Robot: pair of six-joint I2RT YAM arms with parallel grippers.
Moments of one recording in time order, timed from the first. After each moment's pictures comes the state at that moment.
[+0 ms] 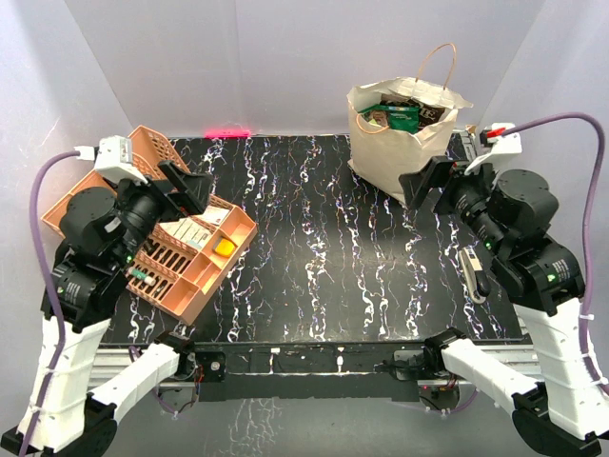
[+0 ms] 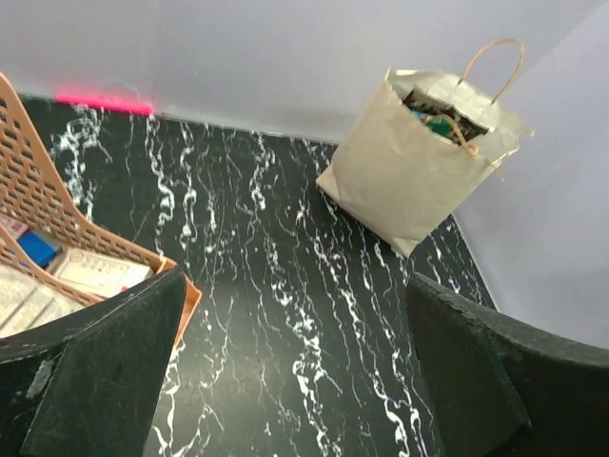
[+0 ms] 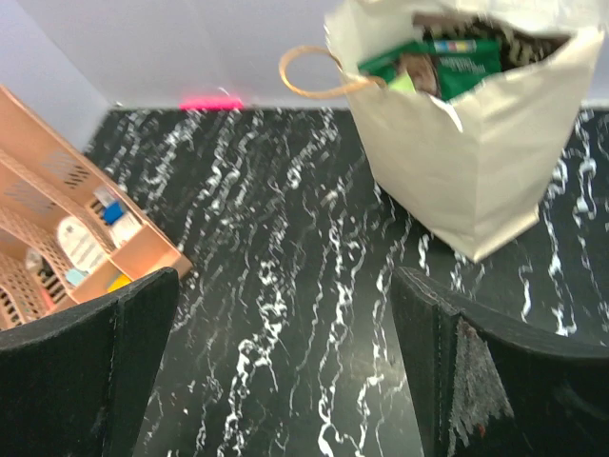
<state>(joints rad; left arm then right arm) -0.39 0.82 1.45 -0.71 -0.11 -0.43 0.38 0.88 1.50 -0.73 0.07 0.26</state>
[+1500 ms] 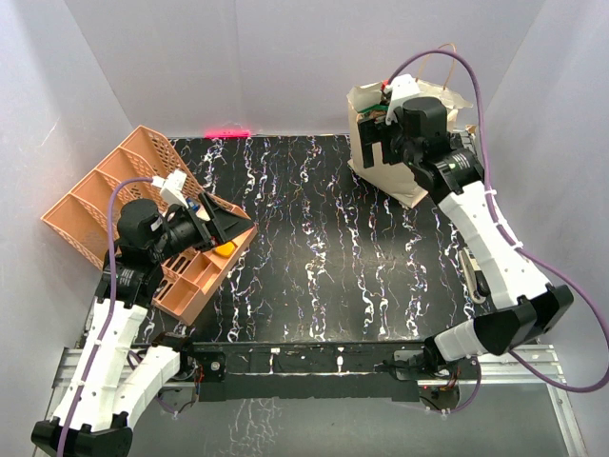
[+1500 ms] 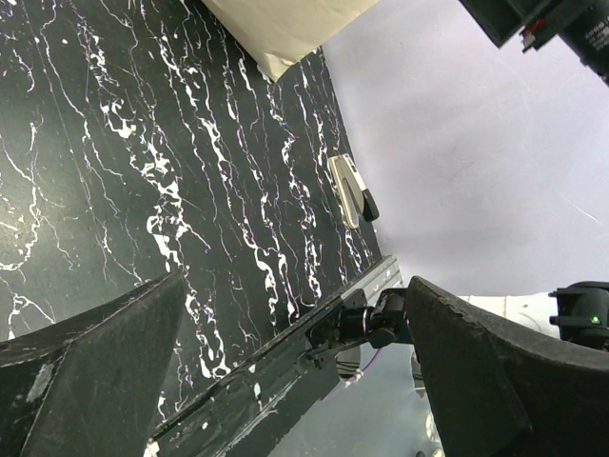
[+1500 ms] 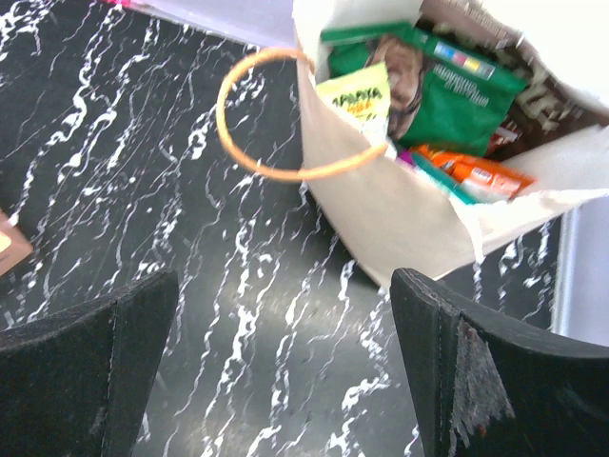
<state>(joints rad) -0.20 0.75 0.92 -0.48 0.59 -0.75 0.38 1.43 1.68 -0.66 0.14 -0.06</state>
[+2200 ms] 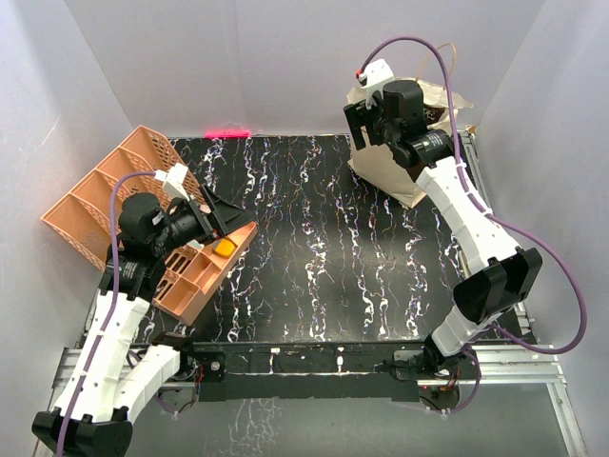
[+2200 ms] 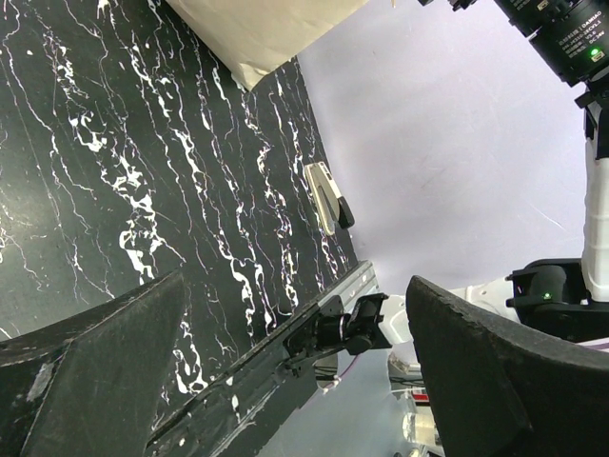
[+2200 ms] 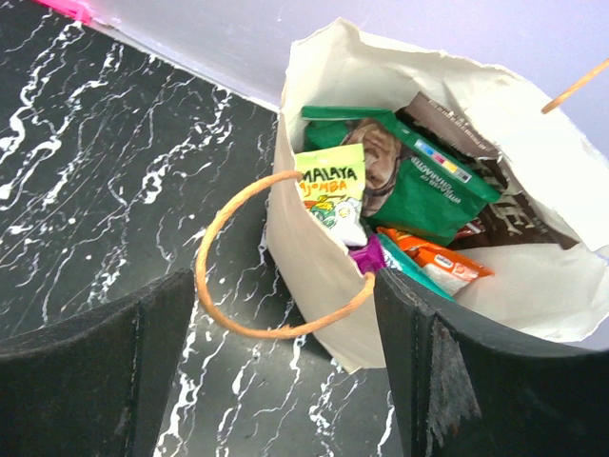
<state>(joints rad) -0.20 0.80 0.92 -0.39 0.63 -0.82 0.38 1.64 1.81 -0.54 0.15 -0.22</state>
